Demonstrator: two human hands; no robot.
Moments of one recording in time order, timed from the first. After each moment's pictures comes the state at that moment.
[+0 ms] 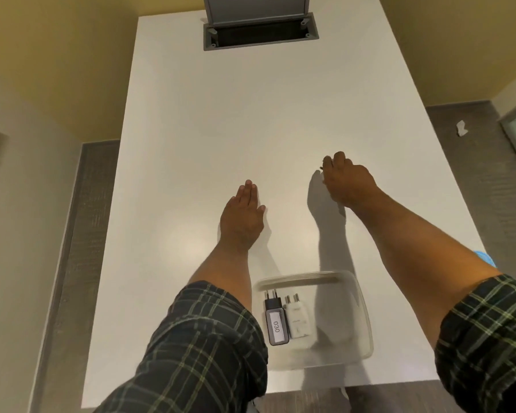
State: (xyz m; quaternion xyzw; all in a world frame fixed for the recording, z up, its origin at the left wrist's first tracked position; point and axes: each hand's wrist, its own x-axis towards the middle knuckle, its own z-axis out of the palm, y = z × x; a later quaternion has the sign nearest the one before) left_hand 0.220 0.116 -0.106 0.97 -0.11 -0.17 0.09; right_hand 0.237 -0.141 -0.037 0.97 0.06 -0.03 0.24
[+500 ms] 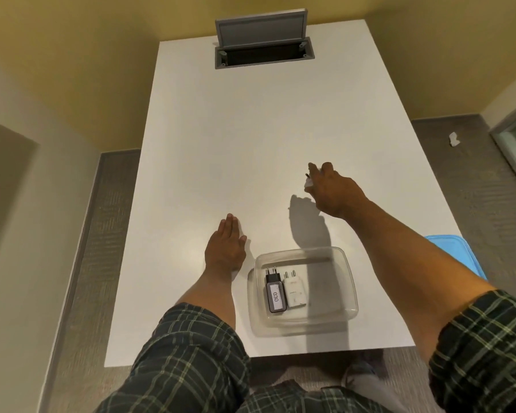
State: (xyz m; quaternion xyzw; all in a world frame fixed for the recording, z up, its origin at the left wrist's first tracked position) left_hand 0.116 0.172 -0.090 0.97 -0.06 -0.23 0.08; right_hand 0.172 -0.116 -0.004 0.99 0.08 -0.05 -0.05
